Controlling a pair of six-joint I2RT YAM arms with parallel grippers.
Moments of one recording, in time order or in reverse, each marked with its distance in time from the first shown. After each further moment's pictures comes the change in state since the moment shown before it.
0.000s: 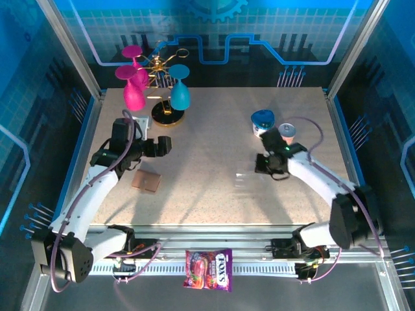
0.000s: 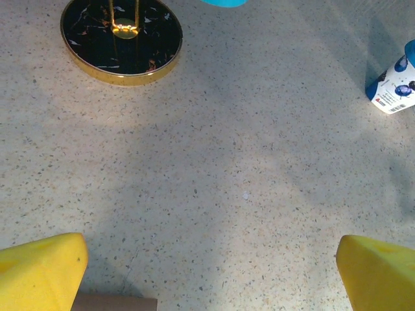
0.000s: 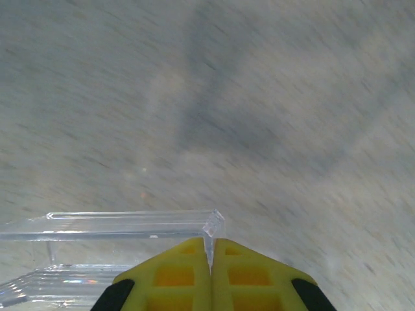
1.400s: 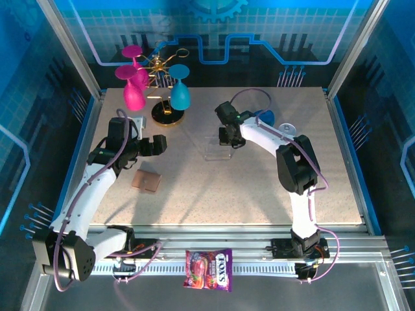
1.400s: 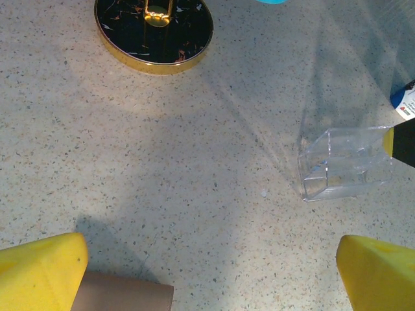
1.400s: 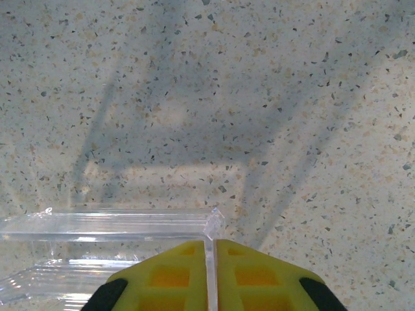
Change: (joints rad) left arm 0.046 0.010 -0.001 -0.038 0.001 -0.026; right arm 0.093 0.589 0.598 -0.068 0.103 0.049
